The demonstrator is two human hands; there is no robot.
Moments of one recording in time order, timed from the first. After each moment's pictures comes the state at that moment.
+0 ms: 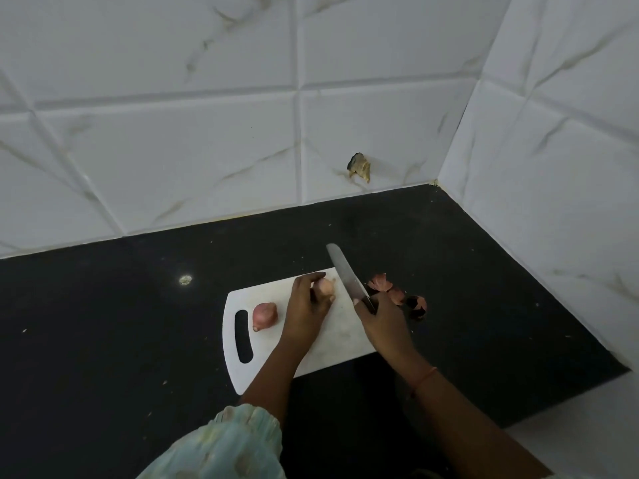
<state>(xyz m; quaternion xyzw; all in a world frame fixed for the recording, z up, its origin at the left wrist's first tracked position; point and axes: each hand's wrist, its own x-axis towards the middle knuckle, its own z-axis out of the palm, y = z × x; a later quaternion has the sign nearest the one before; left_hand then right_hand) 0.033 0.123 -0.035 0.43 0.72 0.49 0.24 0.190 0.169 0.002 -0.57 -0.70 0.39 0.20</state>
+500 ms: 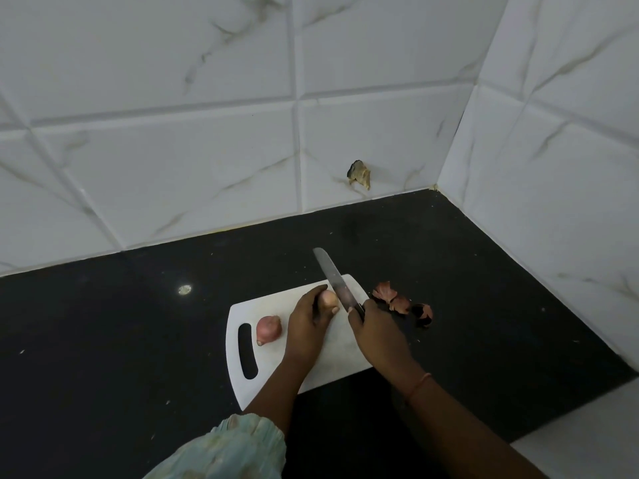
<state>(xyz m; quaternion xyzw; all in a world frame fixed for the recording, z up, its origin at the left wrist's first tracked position) 0.031 0.119 -0.043 0.41 0.70 0.52 0.27 0.167 0.161 0.009 -0.56 -0.78 0.27 0.12</state>
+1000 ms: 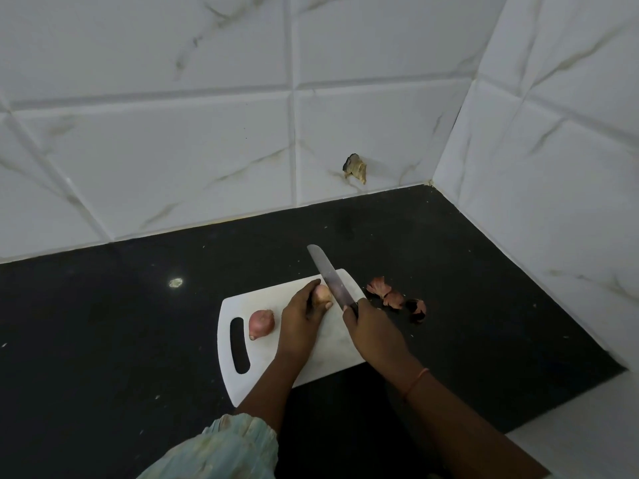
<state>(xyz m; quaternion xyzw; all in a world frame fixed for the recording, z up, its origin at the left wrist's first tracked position) 0.032 0.118 -0.042 0.41 0.71 0.51 0.27 0.172 0.158 0.019 -0.54 -0.80 0.25 0.07</state>
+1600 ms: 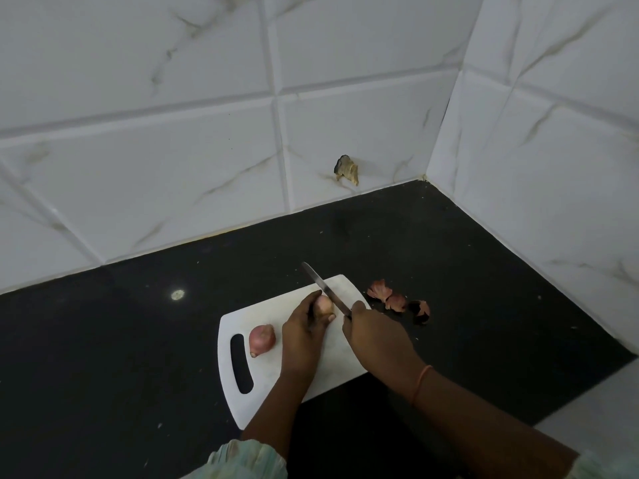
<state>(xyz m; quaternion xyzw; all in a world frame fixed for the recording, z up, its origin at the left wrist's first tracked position) 0.039 0.115 -0.040 0.39 0.69 0.54 0.29 0.163 0.159 0.029 -0.52 -0.85 0.13 0.00</state>
